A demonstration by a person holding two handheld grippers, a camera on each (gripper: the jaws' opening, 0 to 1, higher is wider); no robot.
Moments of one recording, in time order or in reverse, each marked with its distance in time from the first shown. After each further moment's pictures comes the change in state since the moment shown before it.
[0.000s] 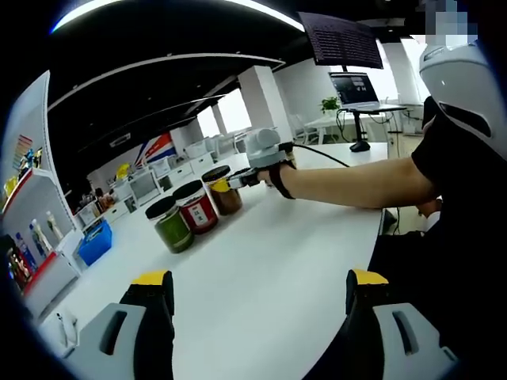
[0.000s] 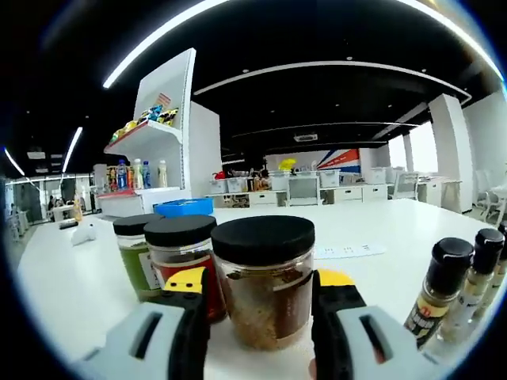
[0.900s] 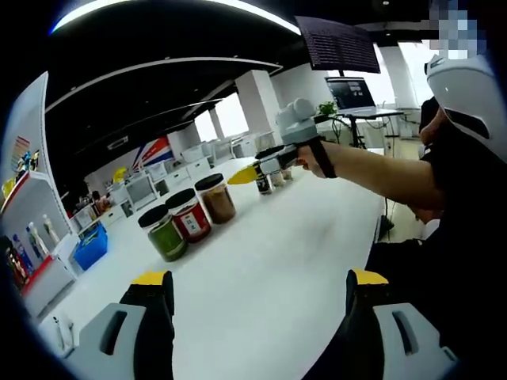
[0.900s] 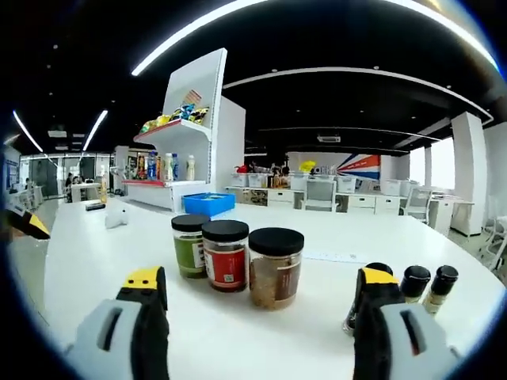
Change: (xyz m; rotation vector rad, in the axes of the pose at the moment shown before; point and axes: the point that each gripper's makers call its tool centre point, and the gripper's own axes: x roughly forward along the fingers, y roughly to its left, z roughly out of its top) left arm 0.008 -0.012 0.015 -0.003 -0.027 -0.013; right arm -0.114 -0.002 0.043 -0.093 0.029 0.117
